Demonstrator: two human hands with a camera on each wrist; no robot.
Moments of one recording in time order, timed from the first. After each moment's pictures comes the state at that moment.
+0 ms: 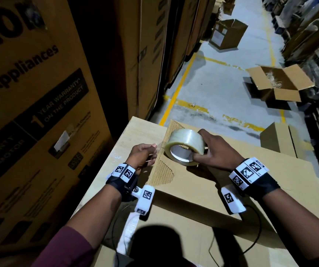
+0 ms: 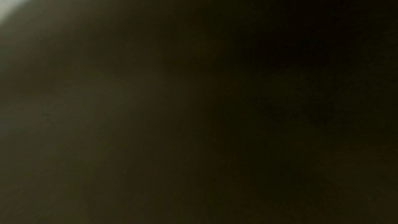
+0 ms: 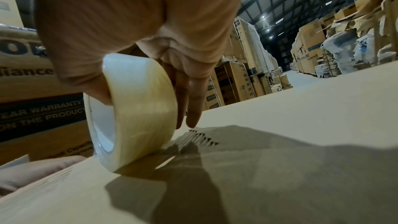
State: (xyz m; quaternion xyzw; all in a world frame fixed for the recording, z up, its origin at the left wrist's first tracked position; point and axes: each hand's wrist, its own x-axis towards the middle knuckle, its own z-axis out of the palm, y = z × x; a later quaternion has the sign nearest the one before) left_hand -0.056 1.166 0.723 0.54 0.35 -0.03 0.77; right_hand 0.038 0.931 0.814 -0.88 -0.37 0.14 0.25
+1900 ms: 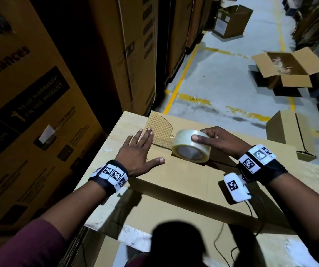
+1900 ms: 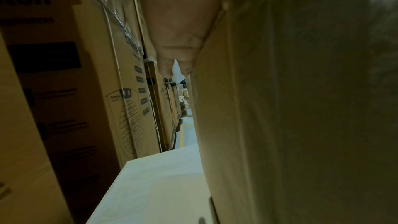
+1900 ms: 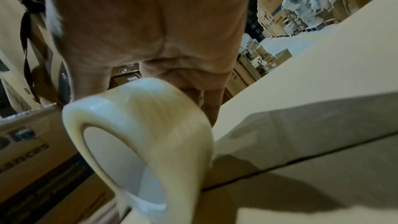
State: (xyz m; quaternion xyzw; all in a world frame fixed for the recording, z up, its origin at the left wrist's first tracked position) left_hand -0.077 1.104 0.747 0.99 0.02 -0.11 0.00; right_hand 0.060 0.831 0.829 -0.79 -0.29 0.33 0.44
